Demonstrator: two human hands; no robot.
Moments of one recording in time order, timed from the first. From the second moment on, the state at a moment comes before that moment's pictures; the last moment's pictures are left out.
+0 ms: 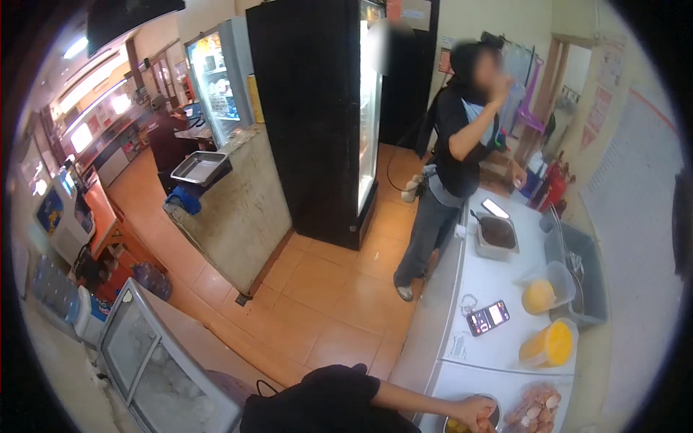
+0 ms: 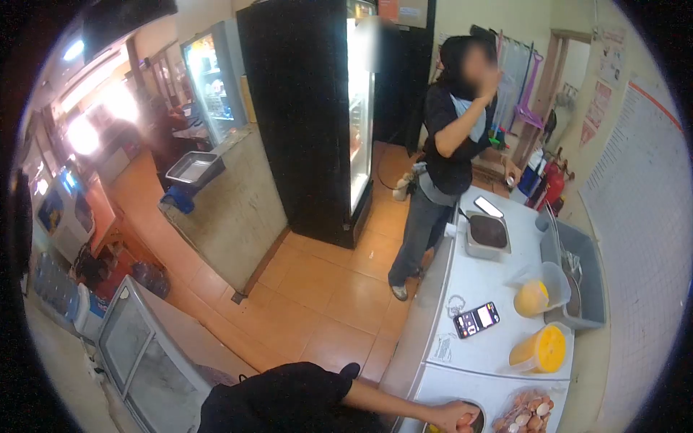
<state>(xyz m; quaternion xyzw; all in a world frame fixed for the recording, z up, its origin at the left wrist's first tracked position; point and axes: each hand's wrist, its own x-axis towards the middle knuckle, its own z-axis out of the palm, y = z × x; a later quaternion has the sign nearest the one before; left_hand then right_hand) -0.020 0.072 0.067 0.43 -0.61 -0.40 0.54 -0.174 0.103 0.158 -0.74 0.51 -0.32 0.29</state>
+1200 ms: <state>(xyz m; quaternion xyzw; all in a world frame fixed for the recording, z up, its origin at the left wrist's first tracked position) -0.057 0.012 0.154 0.30 -0.68 -0.43 0.51 -0.222 0.058 0.161 -0.33 0.54 -0.60 0.49</state>
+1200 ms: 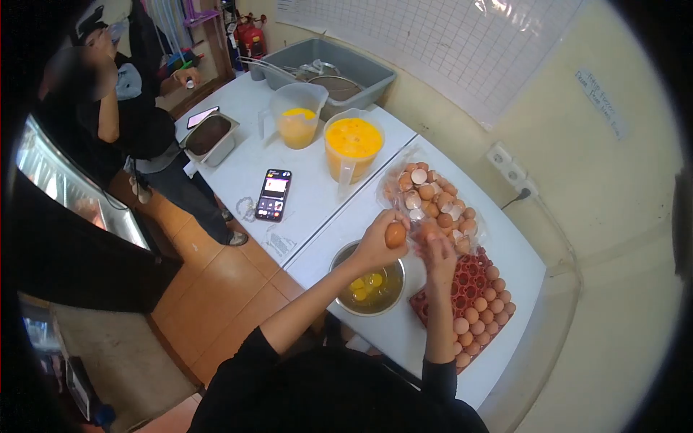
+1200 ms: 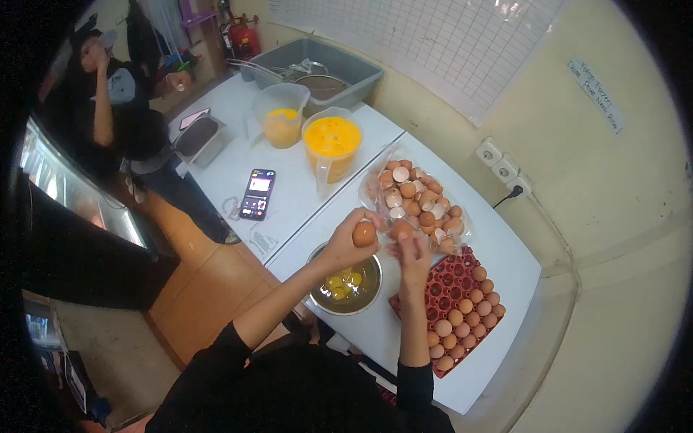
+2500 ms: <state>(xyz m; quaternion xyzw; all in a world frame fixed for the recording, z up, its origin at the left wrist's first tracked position) -0.172 -0.137 0.115 0.46 -0.85 -0.09 0.24 -0.441 0.140 0.162 -0.35 0.81 -0.46 0.07</state>
